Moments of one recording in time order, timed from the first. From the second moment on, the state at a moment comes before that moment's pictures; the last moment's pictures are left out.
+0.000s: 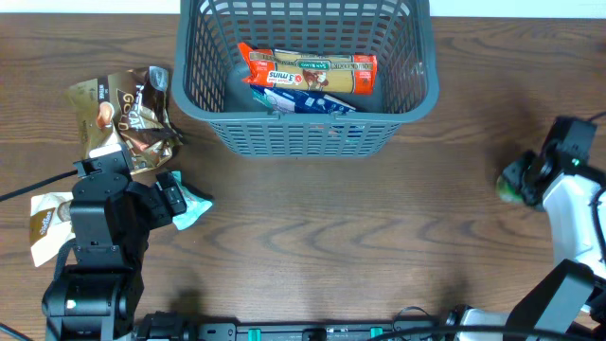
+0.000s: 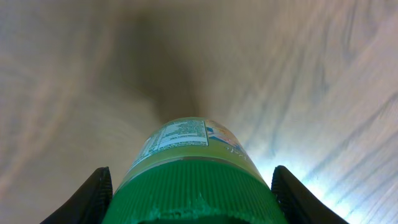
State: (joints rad) left arm -0.03 0.74 0.92 -0.87 -0.19 -0.25; right arm -0.43 1.51 1.03 -0.67 0.15 0.46
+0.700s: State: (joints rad) left arm -0.03 0.74 0.92 -0.86 -0.19 -0.25; right arm 0.14 1.56 2.05 -0.93 0.10 -0.14
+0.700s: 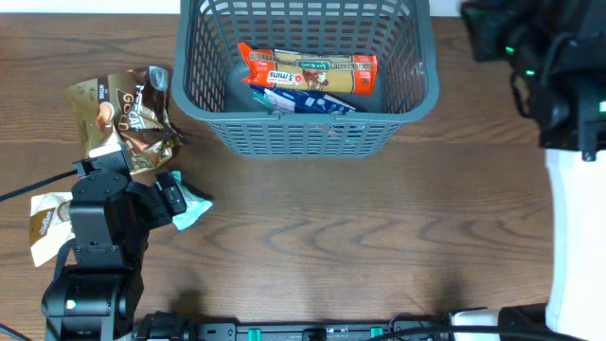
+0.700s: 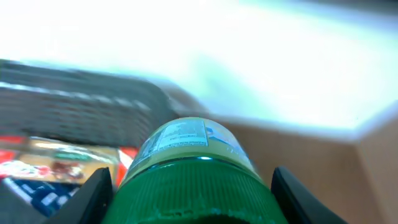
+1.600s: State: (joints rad) left arm -0.03 0.74 0.92 -0.86 -0.19 -0.25; right arm 0.48 2.16 2.07 -0.88 -0.11 -0.43
